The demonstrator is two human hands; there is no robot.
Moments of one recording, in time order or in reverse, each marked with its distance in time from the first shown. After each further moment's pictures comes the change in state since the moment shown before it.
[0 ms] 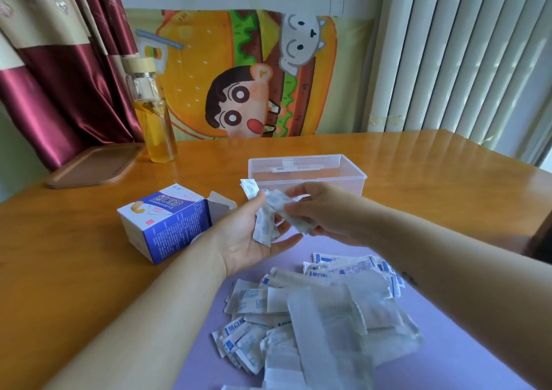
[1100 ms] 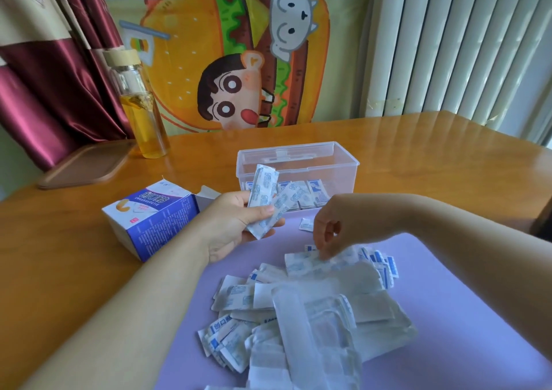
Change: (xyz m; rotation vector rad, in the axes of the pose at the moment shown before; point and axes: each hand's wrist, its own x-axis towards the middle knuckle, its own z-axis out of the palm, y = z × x) left_hand 0.008 0.002 -0.005 0.542 0.069 0.246; right_hand -0.012 0.030 -0.051 -0.782 -0.366 -0.164
